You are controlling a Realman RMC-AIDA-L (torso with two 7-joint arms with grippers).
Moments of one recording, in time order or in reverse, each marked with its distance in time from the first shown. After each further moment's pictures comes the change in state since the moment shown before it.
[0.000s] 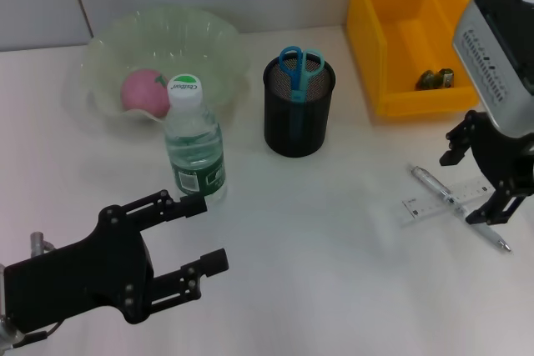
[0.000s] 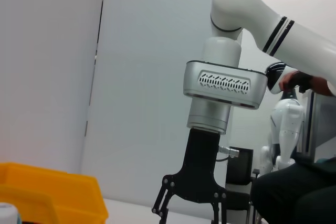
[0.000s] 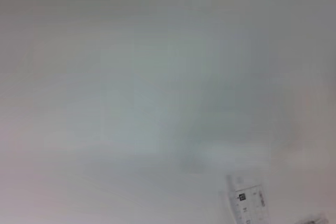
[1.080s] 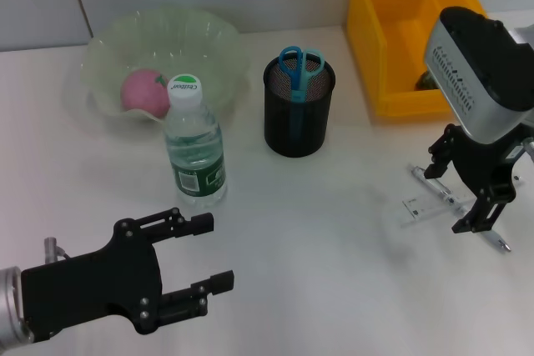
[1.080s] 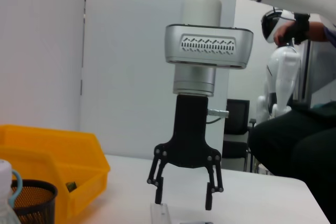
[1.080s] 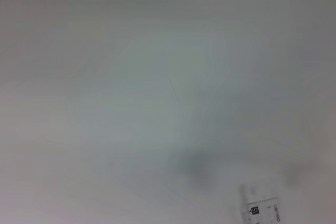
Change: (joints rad) left arm -0.013 0.000 0.002 0.034 0.112 -0.074 0.029; right arm 0.074 -0.008 -0.007 0.215 -0.011 0.091 -0.039
